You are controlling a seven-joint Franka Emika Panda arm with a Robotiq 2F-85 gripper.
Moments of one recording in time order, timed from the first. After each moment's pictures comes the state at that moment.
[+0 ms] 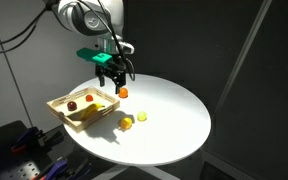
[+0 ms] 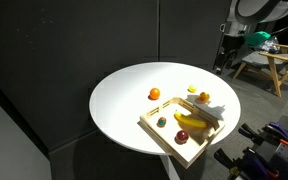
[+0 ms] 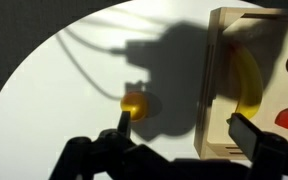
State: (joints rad) arm -0.05 -0.12 -0.14 -2.45 -0.01 2.30 -0.22
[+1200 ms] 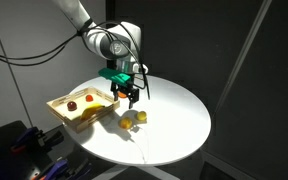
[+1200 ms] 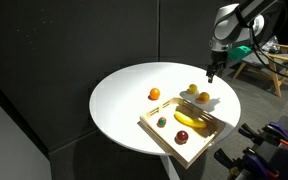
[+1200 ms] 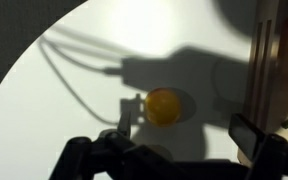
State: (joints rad) arm -0.10 0.20 -0.14 -2.26 -0.01 2.37 -0.23
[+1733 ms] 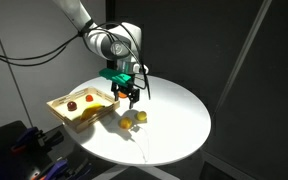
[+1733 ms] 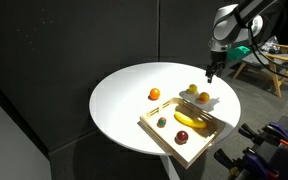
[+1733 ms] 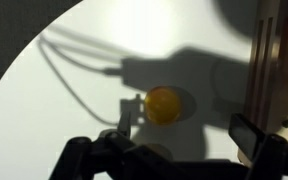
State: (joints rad) arm -0.10 0.21 -0.13 -2.25 -0.01 2.37 -0.23
